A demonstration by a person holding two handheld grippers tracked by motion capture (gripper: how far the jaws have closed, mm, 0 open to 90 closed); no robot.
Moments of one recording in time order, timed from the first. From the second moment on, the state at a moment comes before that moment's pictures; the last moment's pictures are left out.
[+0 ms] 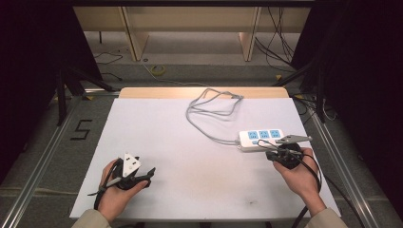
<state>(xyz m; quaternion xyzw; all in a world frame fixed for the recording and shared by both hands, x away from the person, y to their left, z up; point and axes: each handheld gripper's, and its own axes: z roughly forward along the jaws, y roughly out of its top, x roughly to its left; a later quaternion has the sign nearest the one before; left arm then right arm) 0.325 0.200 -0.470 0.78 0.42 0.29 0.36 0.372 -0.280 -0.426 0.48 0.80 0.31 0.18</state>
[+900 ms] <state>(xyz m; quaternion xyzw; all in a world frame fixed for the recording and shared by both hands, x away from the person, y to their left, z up) 0.326 0.198 -0.470 0.78 0.42 0.29 0.36 0.388 -0.281 -0.424 0.49 0.81 0.28 0.17</state>
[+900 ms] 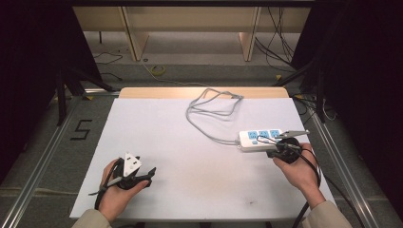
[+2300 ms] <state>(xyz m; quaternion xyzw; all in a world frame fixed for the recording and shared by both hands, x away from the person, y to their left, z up) 0.327 0.196 -0.470 0.79 0.41 0.29 0.36 0.412 -0.295 -0.420 0.52 0.80 0.25 0.15</state>
